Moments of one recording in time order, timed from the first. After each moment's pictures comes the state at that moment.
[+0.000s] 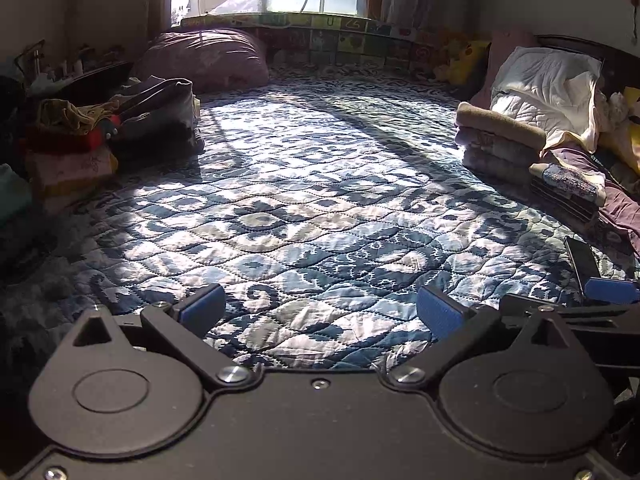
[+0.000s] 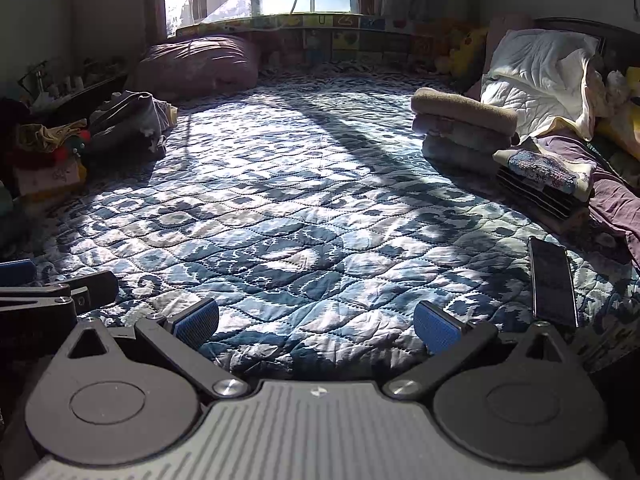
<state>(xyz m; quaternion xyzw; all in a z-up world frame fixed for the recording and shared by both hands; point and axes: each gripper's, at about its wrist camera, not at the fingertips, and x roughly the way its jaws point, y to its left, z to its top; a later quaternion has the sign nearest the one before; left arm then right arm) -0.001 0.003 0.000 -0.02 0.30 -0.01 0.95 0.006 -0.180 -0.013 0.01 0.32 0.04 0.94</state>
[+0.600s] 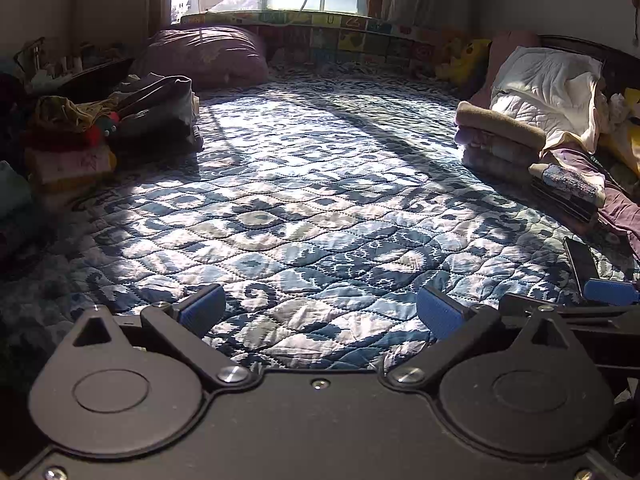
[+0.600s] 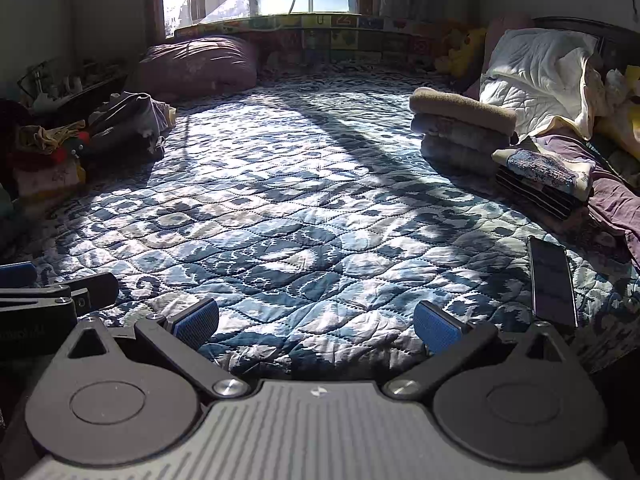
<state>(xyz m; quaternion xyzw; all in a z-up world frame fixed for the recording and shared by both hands) 0.003 0.002 -0.002 -0.03 0.30 -0.01 0.95 0.006 -0.181 -0.013 0.02 0.33 0.03 0.94</state>
